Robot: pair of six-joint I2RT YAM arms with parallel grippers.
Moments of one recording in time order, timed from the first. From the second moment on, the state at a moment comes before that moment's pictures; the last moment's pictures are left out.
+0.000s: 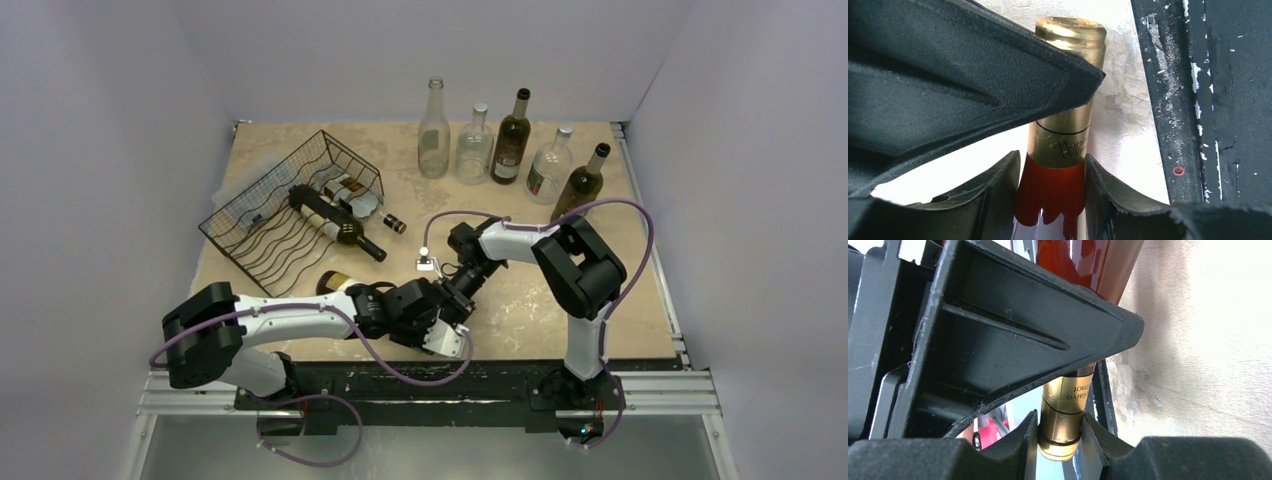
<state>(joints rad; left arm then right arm) -1.17 1.41 0.78 -0.39 0.04 0.76 0.66 1.92 1.09 -0.91 -1.15 -0.40</state>
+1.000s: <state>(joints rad) -1.17 1.11 0.68 -0.35 0.04 0.61 0.41 1.34 1.11 -0.96 -1.12 -0.64</state>
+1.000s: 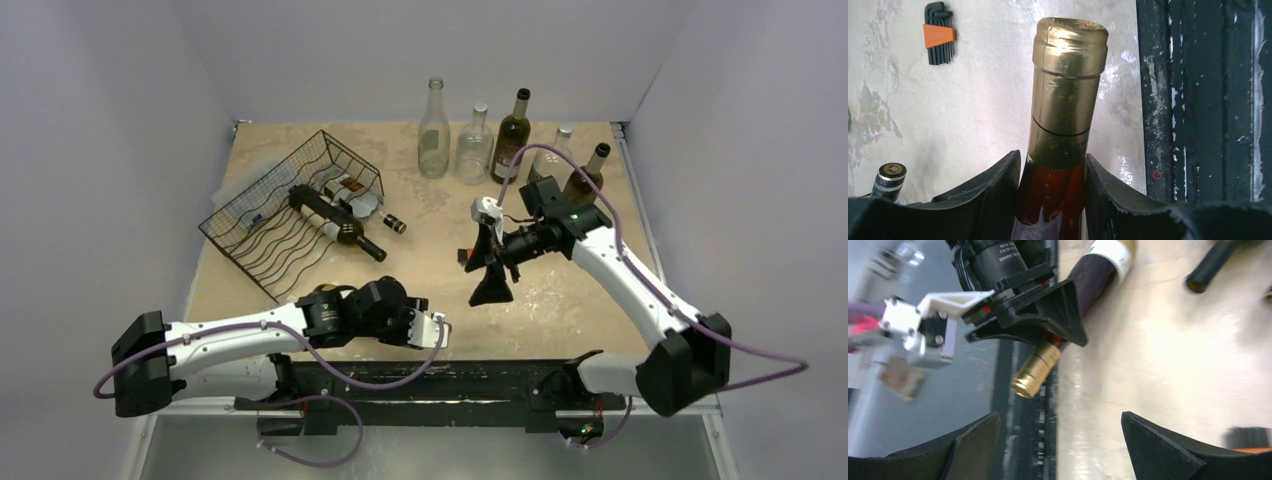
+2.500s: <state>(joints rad) -1.16 1.16 0.75 0.01 0.05 0.15 0.42 0.90 0.90 -0.79 -1.17 -1.00</state>
